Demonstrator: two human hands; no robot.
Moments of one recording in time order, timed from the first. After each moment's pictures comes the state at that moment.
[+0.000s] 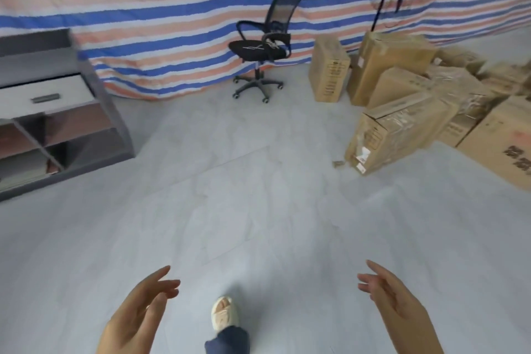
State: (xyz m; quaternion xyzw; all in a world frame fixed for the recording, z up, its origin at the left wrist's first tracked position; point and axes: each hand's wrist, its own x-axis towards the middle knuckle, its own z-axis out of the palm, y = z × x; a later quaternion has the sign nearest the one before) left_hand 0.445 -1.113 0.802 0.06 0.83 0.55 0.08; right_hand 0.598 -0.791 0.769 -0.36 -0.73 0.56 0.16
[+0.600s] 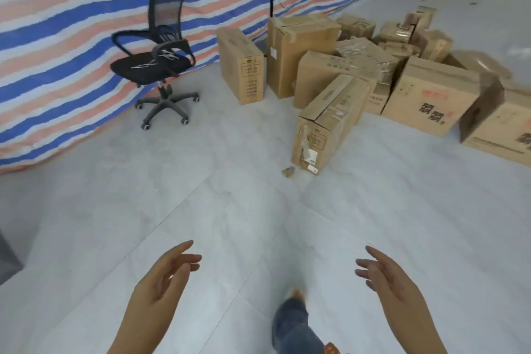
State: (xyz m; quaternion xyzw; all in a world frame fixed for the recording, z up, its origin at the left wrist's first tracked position) left_hand 0.110 -0.848 0.812 0.25 0.78 0.52 0.25; right_hand 0.383 -0.644 0.769 -0.50 -0.62 0.54 0.27
